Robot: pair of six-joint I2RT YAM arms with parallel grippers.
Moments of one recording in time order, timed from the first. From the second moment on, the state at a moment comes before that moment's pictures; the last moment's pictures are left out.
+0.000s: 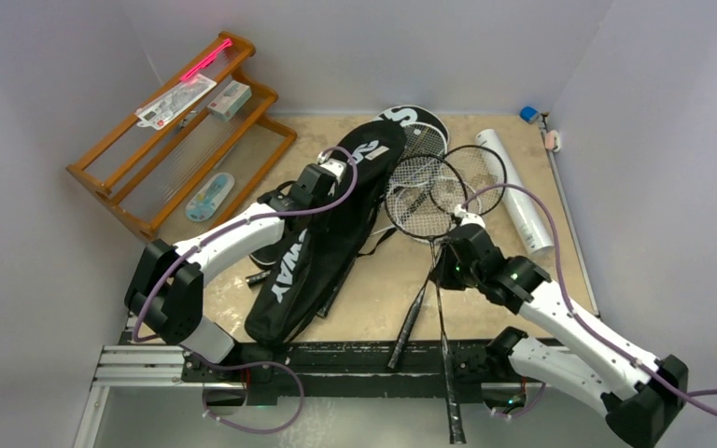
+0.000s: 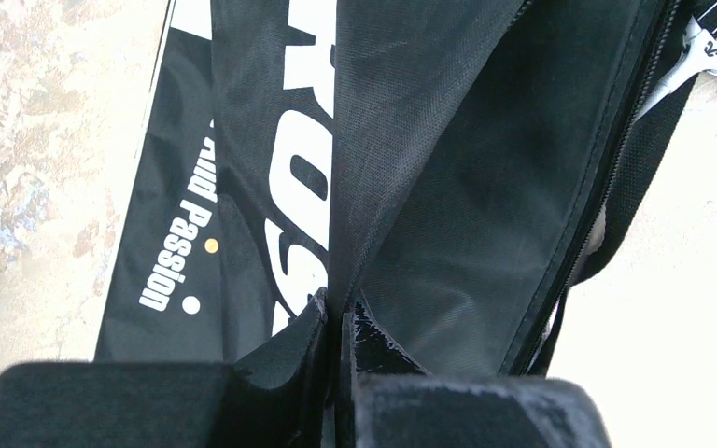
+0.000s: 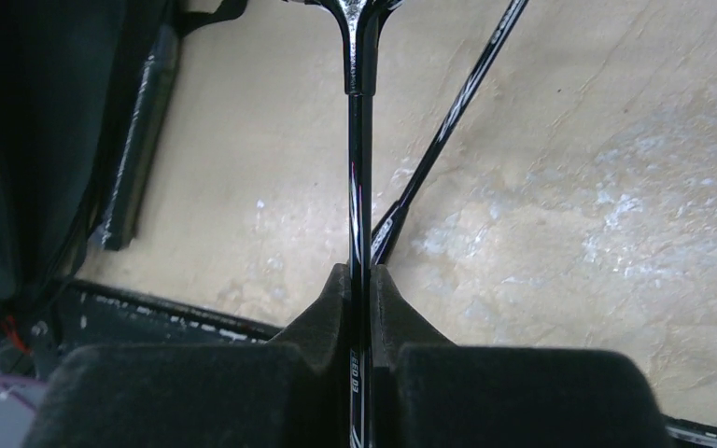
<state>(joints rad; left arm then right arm) -0.62 1.54 1.11 -0.45 -0.24 -0.18 0.69 0.87 0.71 -0.75 0.12 0.72</state>
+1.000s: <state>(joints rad) -0.62 1.54 1.11 -0.45 -0.29 -0.20 1.14 1.13 0.91 -0.88 0.13 0.69</state>
